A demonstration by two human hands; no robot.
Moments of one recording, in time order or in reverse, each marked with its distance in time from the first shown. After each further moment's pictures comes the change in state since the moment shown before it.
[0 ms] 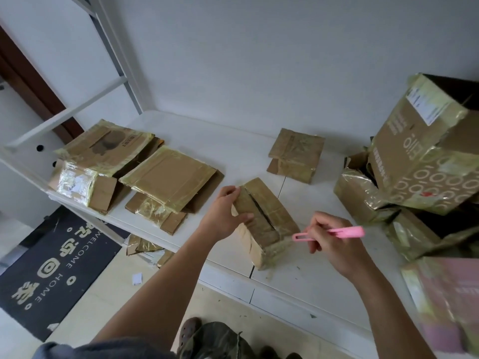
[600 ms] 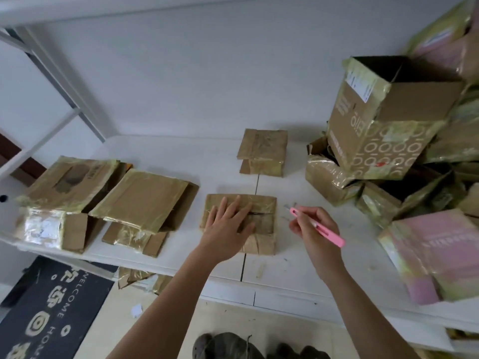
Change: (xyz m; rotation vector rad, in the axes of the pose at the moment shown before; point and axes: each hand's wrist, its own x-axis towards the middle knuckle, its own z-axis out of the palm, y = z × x) left_hand -0.017 0.034 0.029 0.401 -0.137 0.278; right_hand -0.013 0.045 0.026 0.516 0.566 0.051
